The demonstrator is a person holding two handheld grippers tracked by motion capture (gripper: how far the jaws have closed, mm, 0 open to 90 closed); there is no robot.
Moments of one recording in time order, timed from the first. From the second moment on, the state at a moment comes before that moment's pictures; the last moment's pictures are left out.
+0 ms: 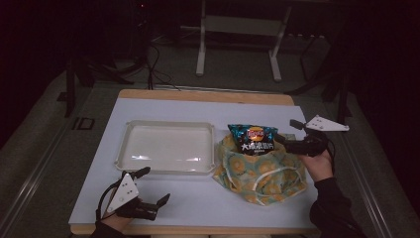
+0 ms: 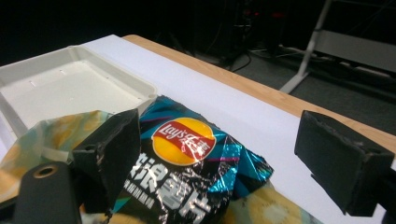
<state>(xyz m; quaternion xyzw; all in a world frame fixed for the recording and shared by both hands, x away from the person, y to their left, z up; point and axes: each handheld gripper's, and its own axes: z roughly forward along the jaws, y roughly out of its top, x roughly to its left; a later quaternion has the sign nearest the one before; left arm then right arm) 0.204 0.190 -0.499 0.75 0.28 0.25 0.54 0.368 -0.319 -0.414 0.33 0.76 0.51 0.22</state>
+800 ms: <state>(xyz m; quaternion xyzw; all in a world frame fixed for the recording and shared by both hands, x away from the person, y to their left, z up) 0.205 0.190 -0.500 0.75 0.28 0.24 0.54 0.433 -0.311 -0.460 0.35 0.80 0.45 0.17</state>
